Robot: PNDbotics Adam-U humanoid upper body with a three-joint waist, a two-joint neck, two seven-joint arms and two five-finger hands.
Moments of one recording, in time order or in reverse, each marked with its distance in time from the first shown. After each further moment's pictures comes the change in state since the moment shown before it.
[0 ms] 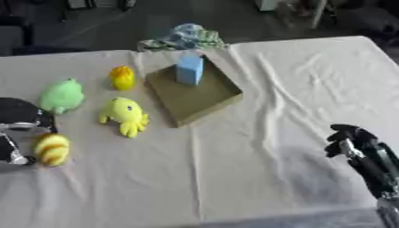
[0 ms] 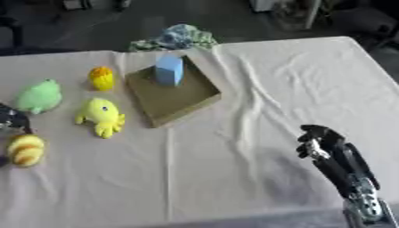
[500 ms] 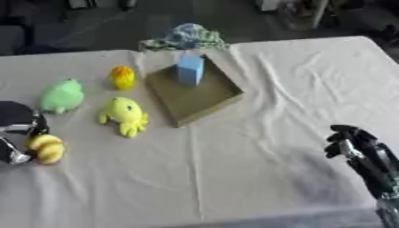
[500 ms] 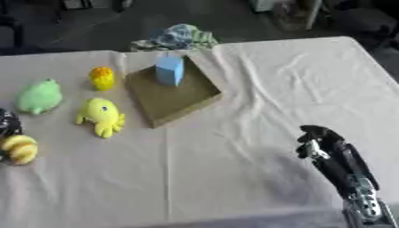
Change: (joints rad) left arm 0.052 0.019 0.073 -0.118 0.150 0.059 0.024; right arm 0.005 0.000 -0.004 0.000 0.000 -0.001 -0.005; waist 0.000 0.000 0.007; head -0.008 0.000
